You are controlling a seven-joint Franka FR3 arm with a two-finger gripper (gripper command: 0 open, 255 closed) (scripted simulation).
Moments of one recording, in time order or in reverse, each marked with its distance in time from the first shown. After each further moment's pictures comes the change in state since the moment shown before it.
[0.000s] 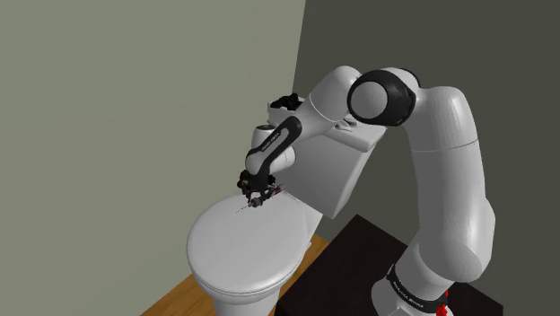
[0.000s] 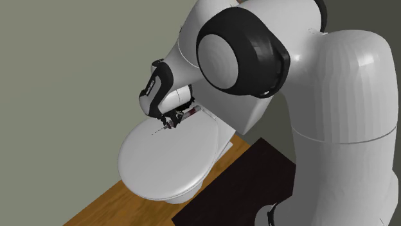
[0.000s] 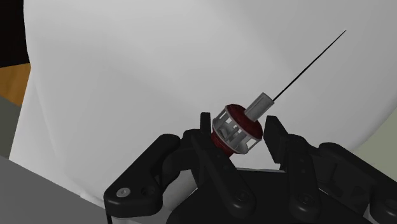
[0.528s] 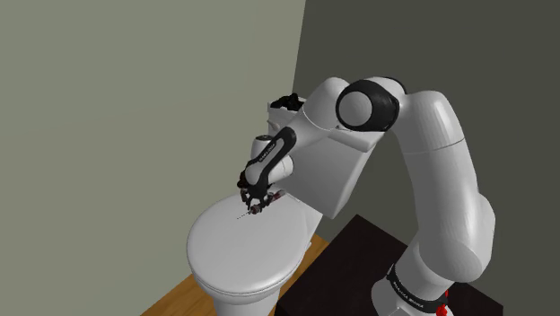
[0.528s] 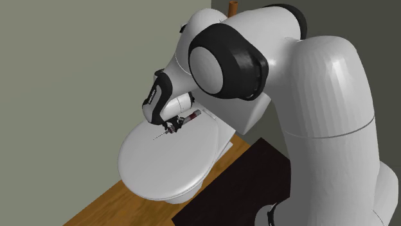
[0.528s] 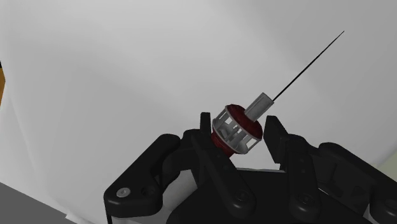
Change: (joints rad) arm -0.001 0.096 0.001 0.029 0.002 0.068 -0.007
